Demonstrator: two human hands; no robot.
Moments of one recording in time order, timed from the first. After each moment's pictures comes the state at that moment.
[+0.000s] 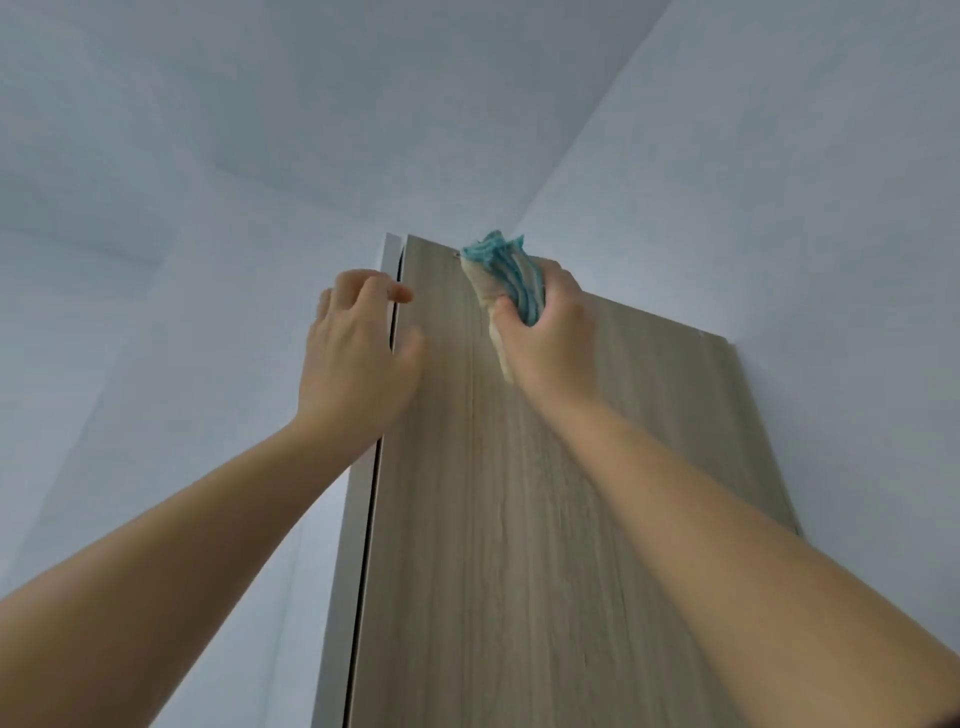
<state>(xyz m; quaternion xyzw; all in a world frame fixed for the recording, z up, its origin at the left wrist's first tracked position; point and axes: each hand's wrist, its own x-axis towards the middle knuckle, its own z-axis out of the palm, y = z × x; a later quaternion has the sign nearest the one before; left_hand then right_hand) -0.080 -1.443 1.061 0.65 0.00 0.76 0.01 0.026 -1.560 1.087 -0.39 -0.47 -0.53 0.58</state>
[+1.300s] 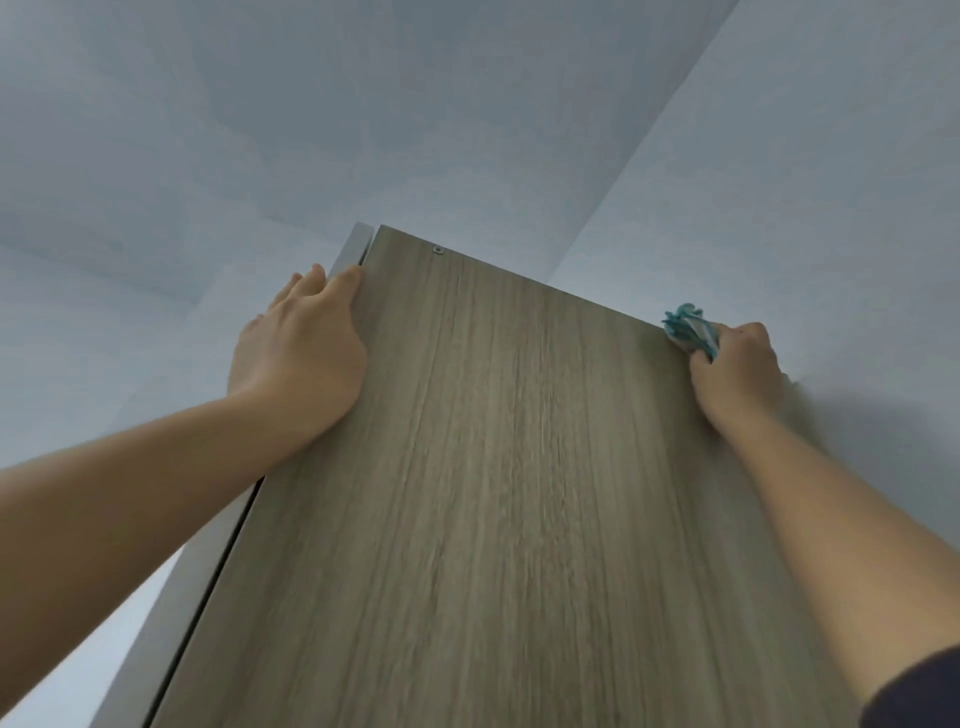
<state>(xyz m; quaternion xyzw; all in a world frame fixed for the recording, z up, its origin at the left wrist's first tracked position) -0.042 -1.441 1.081 0.63 0.20 0.75 -0.08 0.263 -1.637 1.179 -0.56 -0.23 -0.64 0.48</state>
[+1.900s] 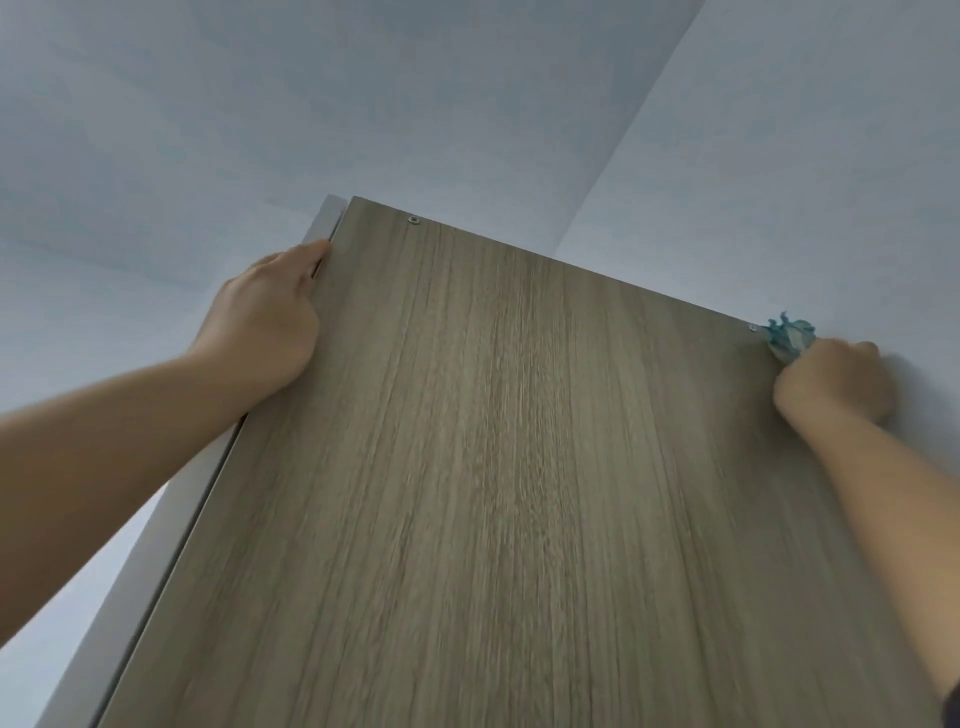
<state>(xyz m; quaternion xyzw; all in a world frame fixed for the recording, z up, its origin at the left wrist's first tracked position) -0.045 -1.440 1.082 0.64 0.15 0.76 0.00 0.315 -1.684 1.156 -0.67 -0.05 -0.54 0.50</state>
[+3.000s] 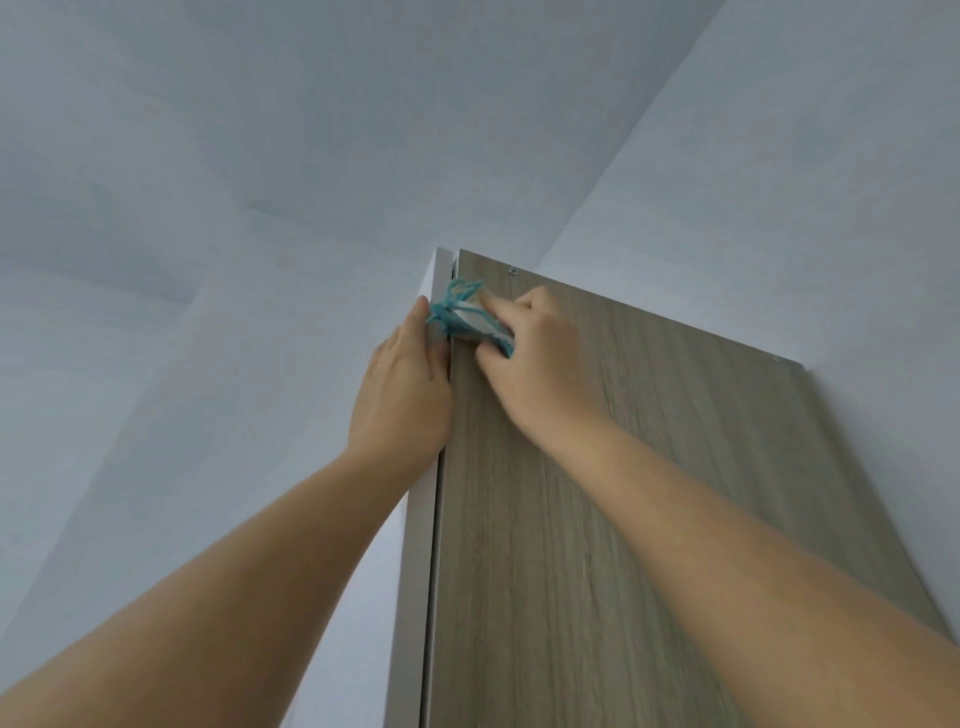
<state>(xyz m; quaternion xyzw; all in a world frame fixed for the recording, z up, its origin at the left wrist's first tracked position) -0.053 -1.395 1.087 0.67 -0.02 0.73 0.10 0.023 -1.494 1.112 -0.44 -0.50 -0.62 0.42</state>
